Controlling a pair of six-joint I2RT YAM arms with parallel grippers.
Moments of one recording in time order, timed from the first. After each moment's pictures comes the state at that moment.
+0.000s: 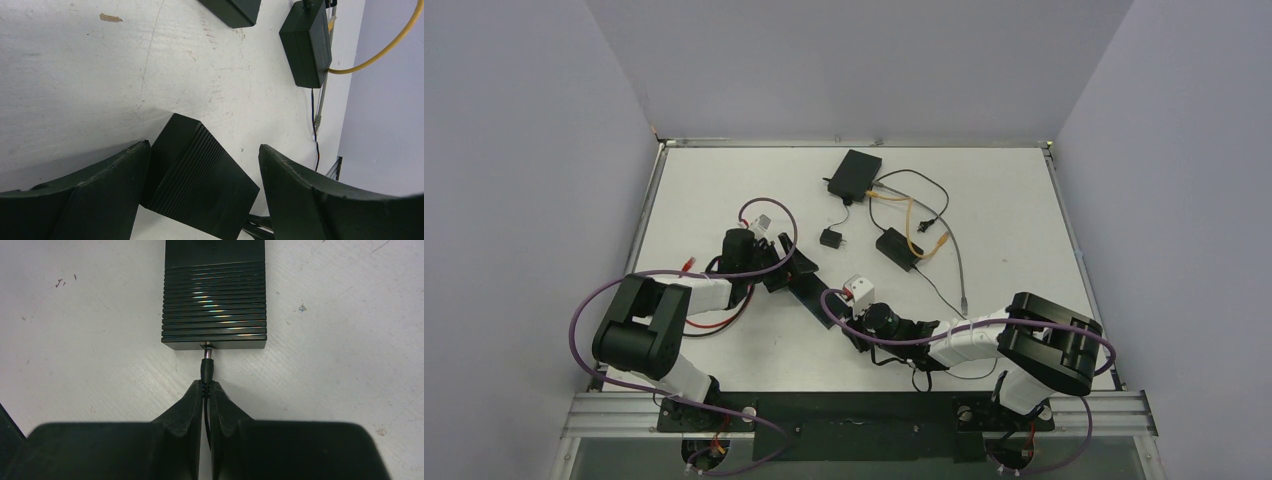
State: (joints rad) left arm -0.28 1.57 0.55 0.37 0.46 -0.80; right arm 1.11 1.56 0.48 0.48 0.19 0.33
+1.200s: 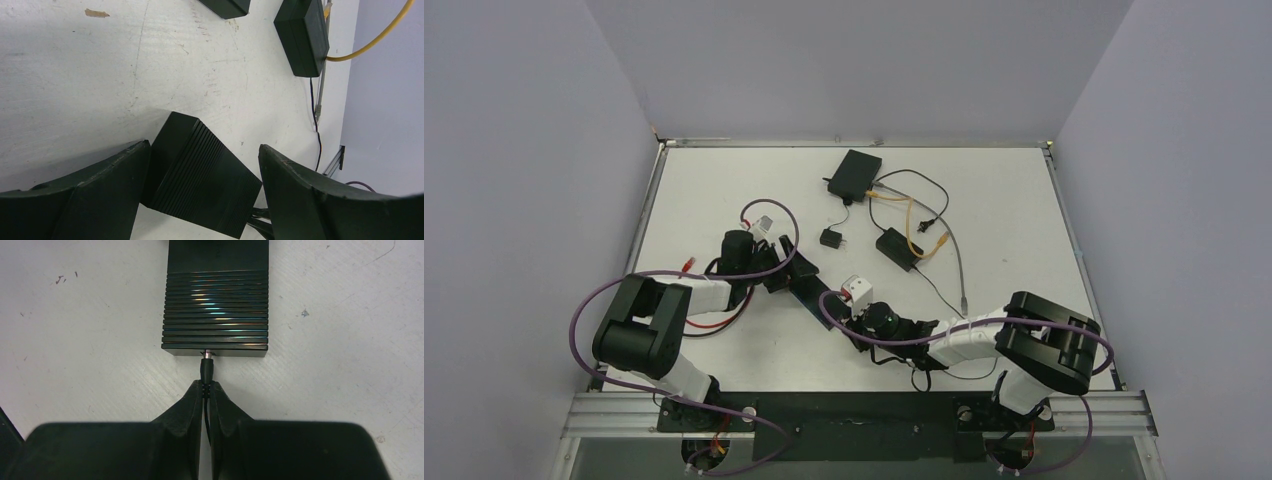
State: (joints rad) left arm -0.27 1.57 0.53 0.39 0.50 -0.77; right arm 1.11 1.57 0.48 0.49 0.18 0.29
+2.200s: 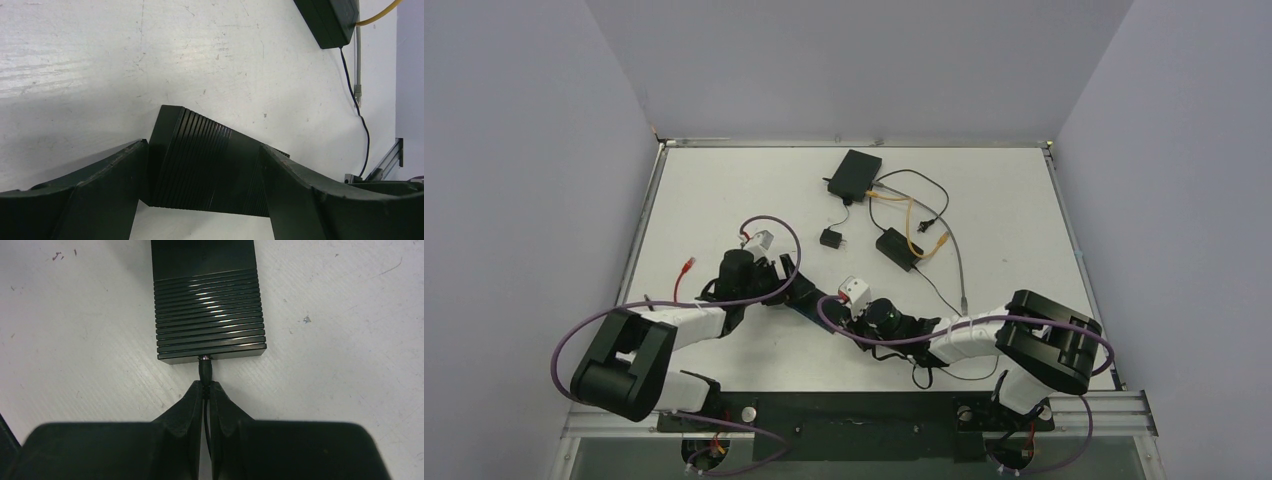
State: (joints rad) left arm -0.35 1.37 0.37 0.40 0.36 -0.65; right arm 1.08 1.57 0.48 0.49 0.11 0.19
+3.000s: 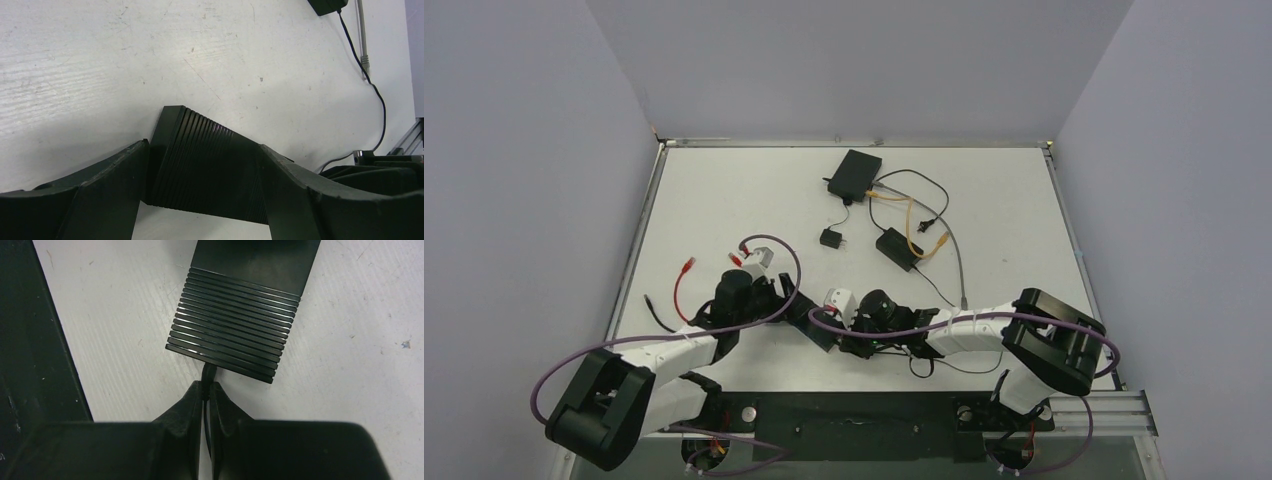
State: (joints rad) left arm -0.45 1.16 0.23 0.37 0.28 -0.62; right arm 1.05 1.55 0.57 0.27 -0.23 0.01
